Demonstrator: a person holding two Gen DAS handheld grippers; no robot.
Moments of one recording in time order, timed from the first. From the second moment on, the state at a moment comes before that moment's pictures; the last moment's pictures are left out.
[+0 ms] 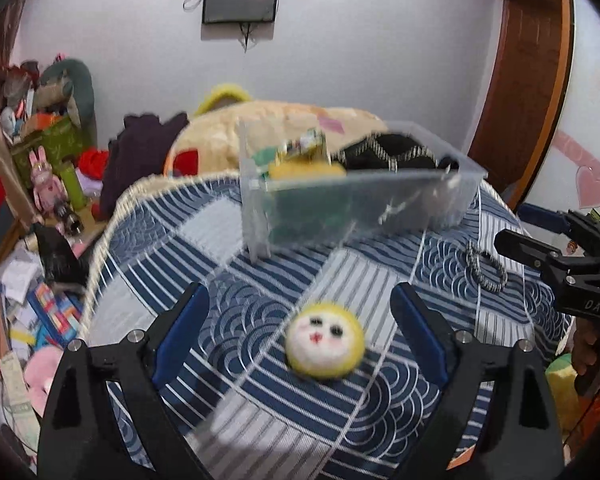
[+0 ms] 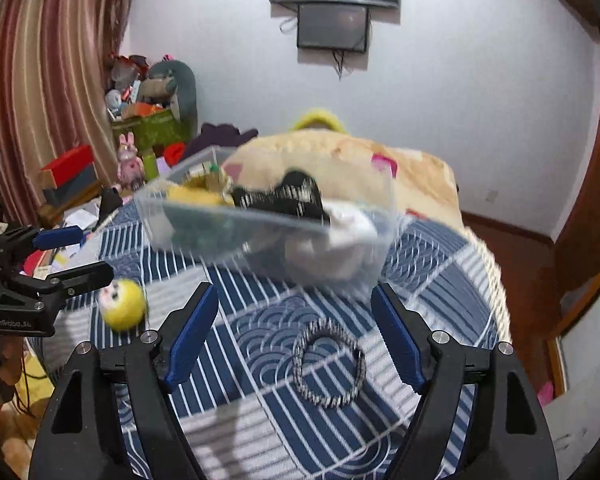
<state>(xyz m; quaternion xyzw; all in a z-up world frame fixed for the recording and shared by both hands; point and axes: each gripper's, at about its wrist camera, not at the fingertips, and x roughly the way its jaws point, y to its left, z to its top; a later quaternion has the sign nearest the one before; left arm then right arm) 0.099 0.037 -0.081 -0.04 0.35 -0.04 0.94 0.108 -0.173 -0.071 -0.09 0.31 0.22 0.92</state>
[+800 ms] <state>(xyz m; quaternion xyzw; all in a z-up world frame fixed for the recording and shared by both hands) 0.101 0.025 -0.126 -0.05 0.39 -0.06 0.92 0.103 -0.197 -0.117 -0.08 0.35 0.18 0.92</state>
